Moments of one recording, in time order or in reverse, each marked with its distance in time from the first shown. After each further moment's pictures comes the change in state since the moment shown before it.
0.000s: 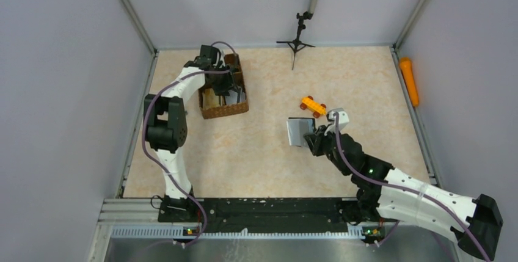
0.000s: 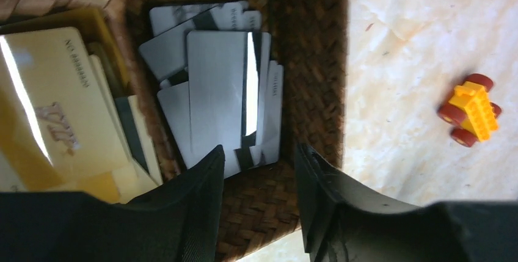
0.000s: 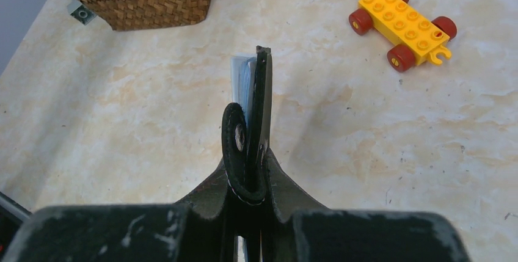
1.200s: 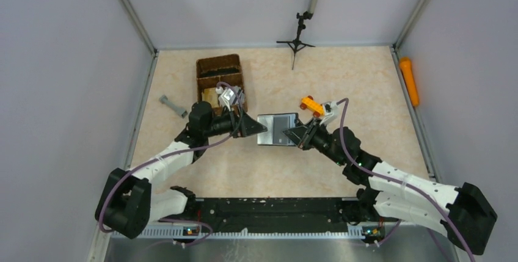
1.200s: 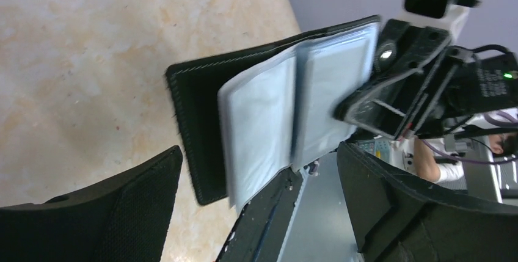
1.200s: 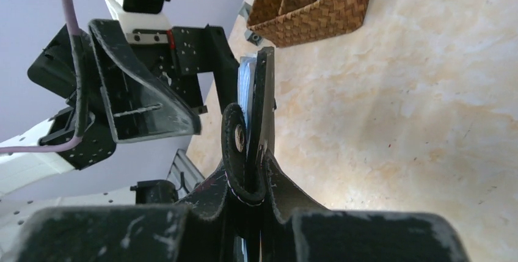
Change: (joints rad) left arm -0.240 -0.848 -1.058 0.888 0.433 -0.388; right arm -0.085 0.154 -0.008 0.402 -0.357 0.390
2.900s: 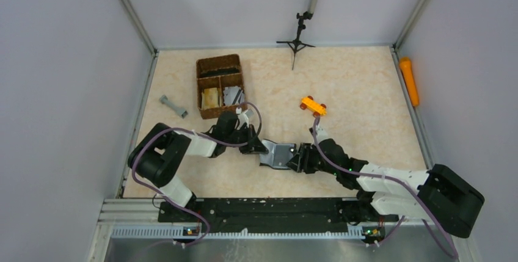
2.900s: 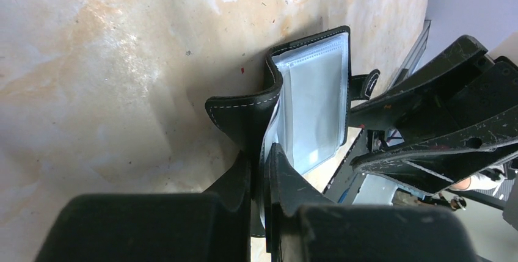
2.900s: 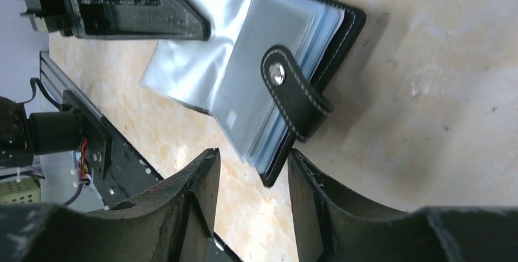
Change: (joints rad) left arm -0.115 0.477 -0.018 0.096 -0.095 0.061; right arm -0.005 0.255 -0.167 -0.048 -0.147 -0.055
